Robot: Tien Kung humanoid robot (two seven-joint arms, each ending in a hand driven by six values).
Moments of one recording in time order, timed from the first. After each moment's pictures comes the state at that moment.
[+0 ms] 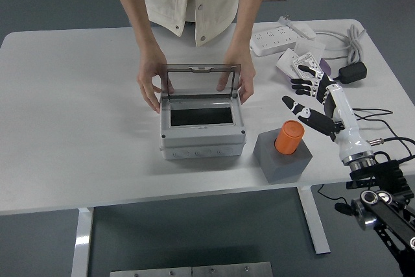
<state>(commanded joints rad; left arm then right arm) 0.13 0.22 -1.15 -0.18 1.16 0.06 0.13 0.06 -0.38 1.08 1.45 -1.16 -0.33 0.41</state>
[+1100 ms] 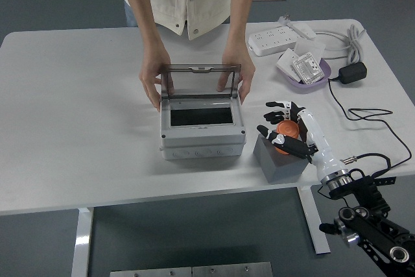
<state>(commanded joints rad) 0.12 0.21 -1.10 -0.18 1.14 0.05 0.12 0.10 -0.36 0.91 1.36 -1.16 -0.35 0.43</state>
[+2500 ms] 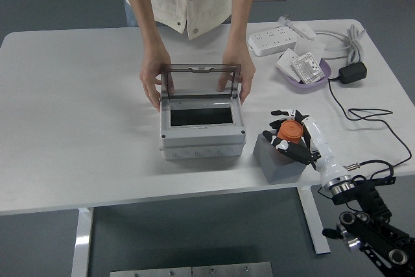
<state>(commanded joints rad) 0.12 0.22 -1.07 -0.18 1.10 0.05 0.10 0.09 -0.36 0.90 1.31 -1.16 -0.37 0.42</state>
